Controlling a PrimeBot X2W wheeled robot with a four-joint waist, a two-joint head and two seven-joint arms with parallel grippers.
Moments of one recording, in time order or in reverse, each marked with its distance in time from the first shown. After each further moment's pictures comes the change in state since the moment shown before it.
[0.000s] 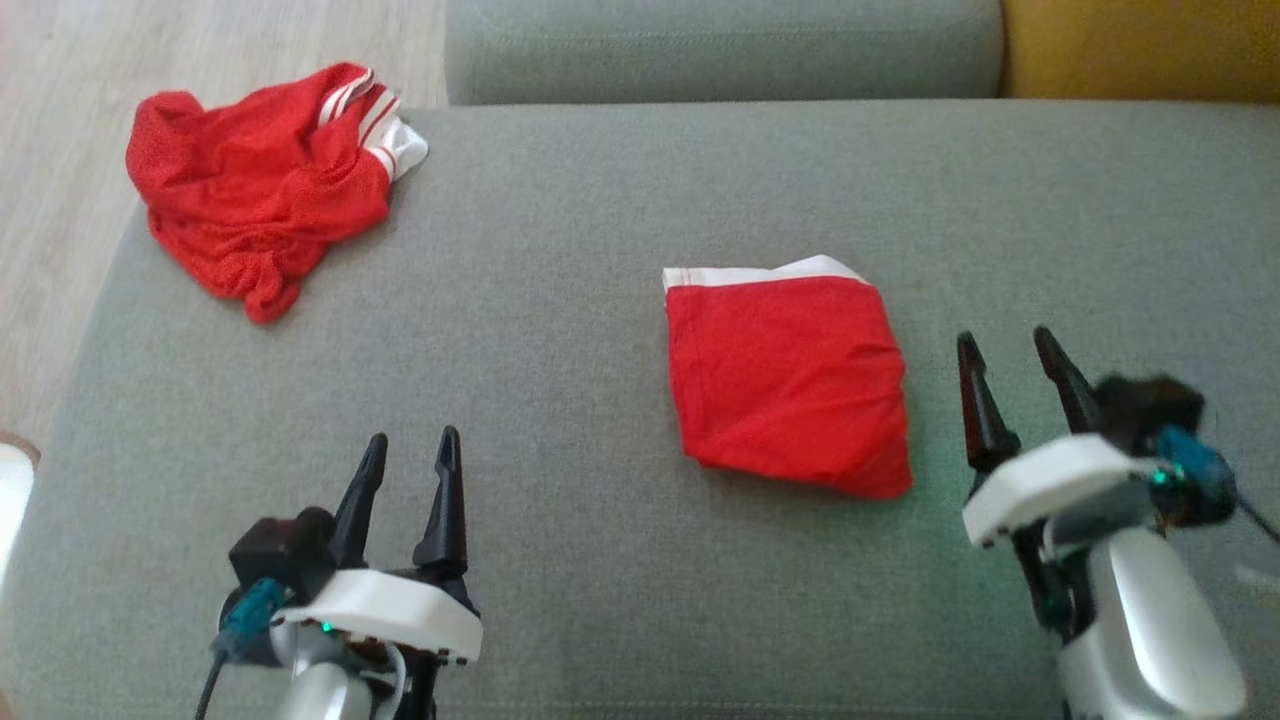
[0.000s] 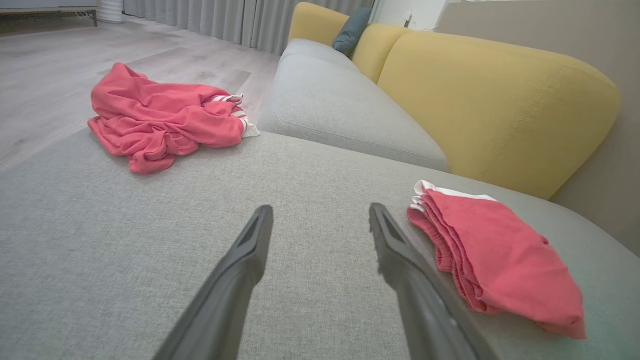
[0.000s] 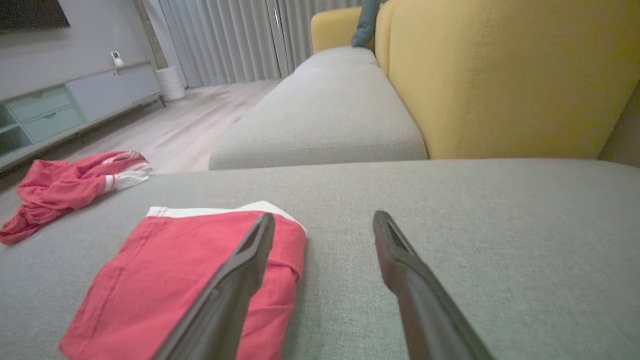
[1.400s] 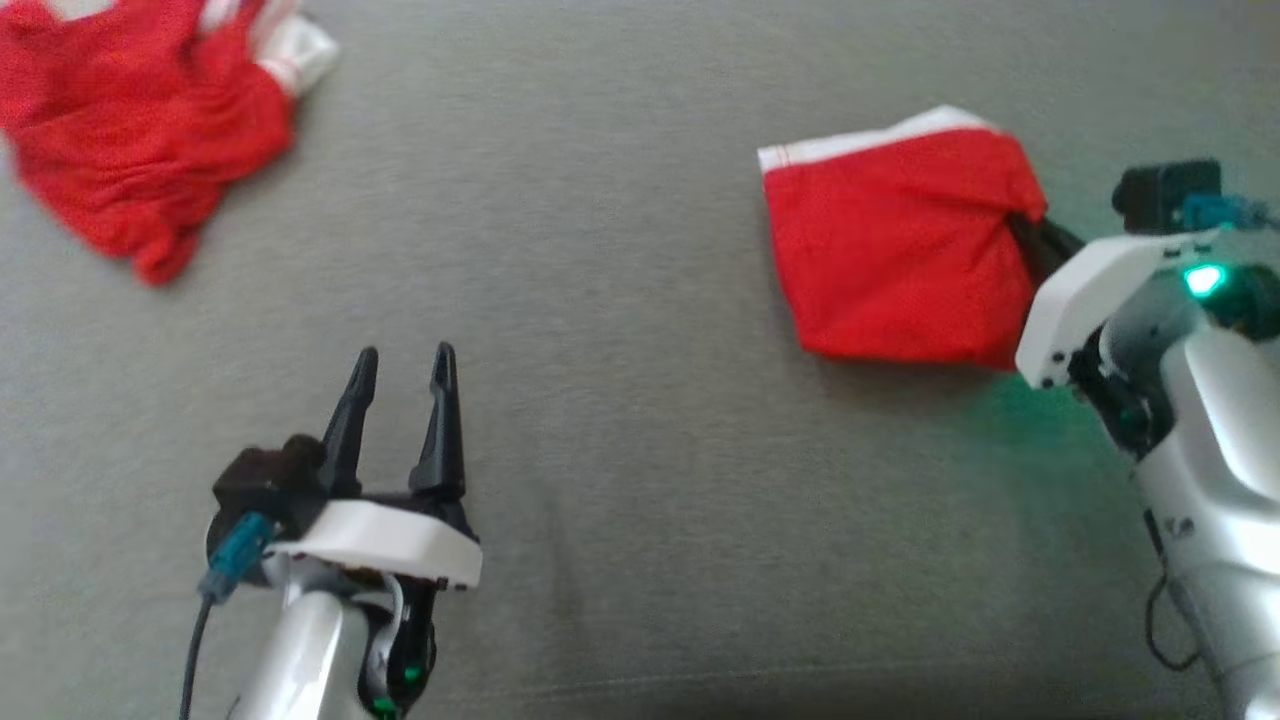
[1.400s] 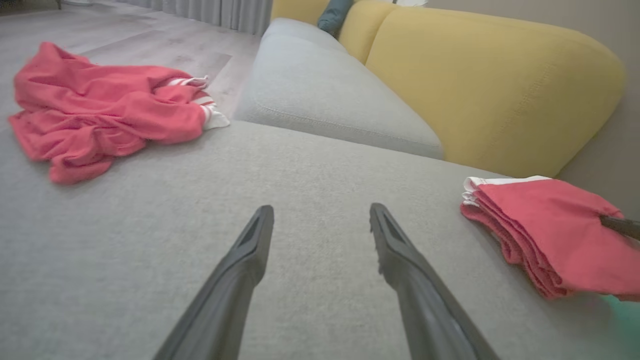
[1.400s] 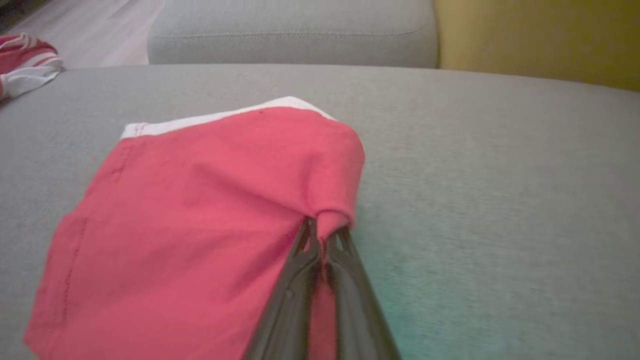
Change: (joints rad) left arm -0.092 -0.003 0.001 -0.041 0.019 0.014 0.000; right arm -0.389 -0.239 0.247 0.272 0.242 0.000 0.314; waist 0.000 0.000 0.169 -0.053
